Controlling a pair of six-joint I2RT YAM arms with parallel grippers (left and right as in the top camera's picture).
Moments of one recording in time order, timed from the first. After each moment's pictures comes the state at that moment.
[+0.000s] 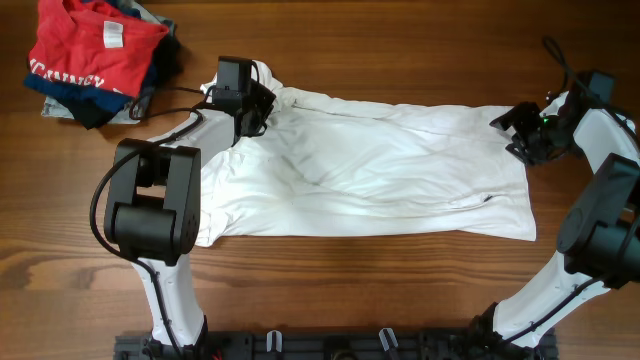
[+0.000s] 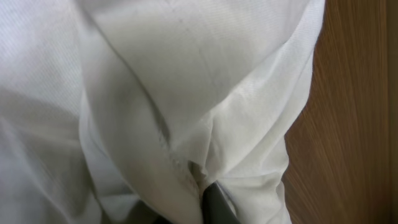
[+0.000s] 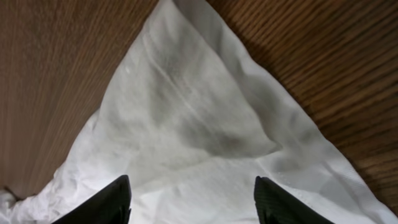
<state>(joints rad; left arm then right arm) -0.19 2.11 1.27 -0.07 0.12 -1.12 -0.41 2.00 1.33 -0.65 -0.42 0.46</state>
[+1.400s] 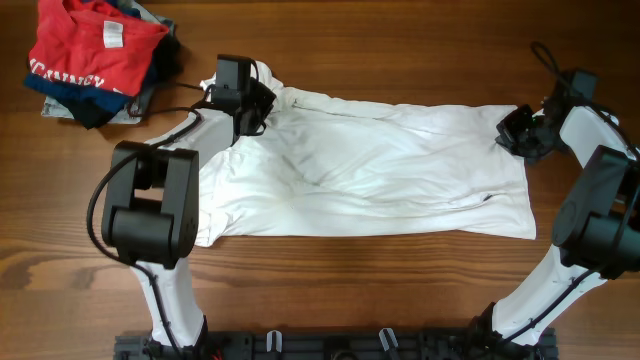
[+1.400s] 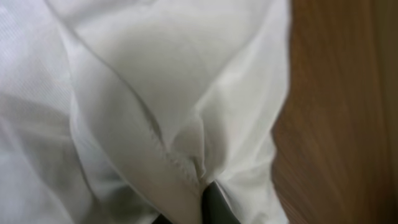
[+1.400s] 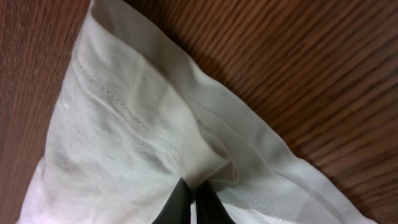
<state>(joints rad) -0.19 2.09 1.27 -0.08 0.13 -1.08 -0.36 2.04 1.32 -0.61 -0.27 0.59</state>
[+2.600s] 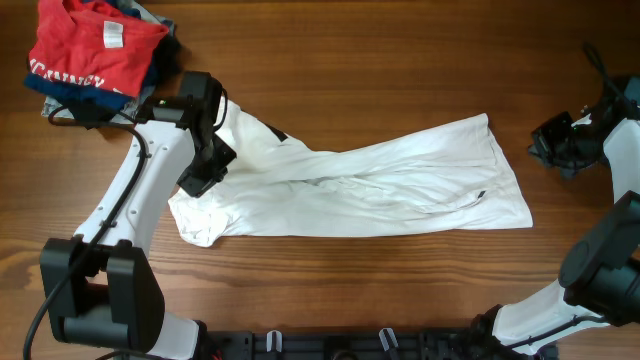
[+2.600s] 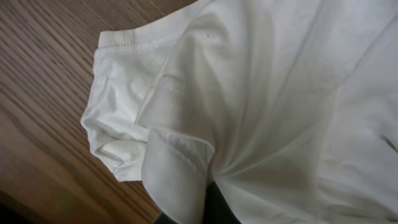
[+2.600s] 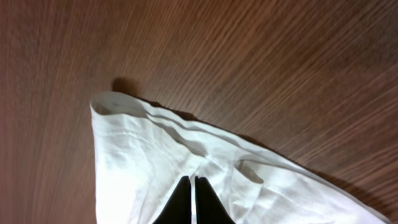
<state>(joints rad) -0.14 1.67 1.27 -1.15 -0.09 -0.94 -0.48 1.82 1.32 -0.87 -0.30 0.54</state>
